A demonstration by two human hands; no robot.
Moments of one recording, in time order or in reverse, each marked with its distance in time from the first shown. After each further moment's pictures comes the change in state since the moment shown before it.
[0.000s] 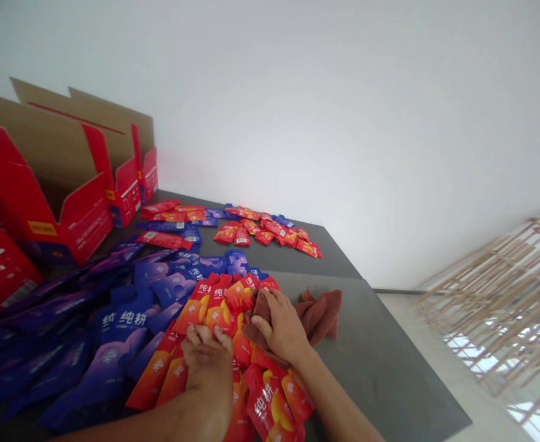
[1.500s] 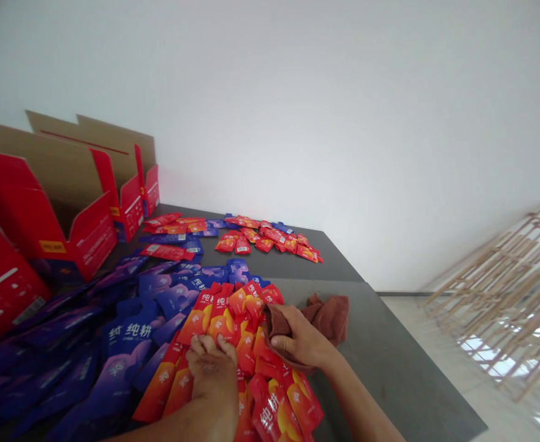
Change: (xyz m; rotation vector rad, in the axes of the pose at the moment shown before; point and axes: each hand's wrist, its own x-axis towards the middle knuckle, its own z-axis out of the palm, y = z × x) left_hand 0.017 0.015 0.050 -0.021 0.229 -0.072; right_hand -0.009 0.025 -0.031 0.327 -0.212 0.015
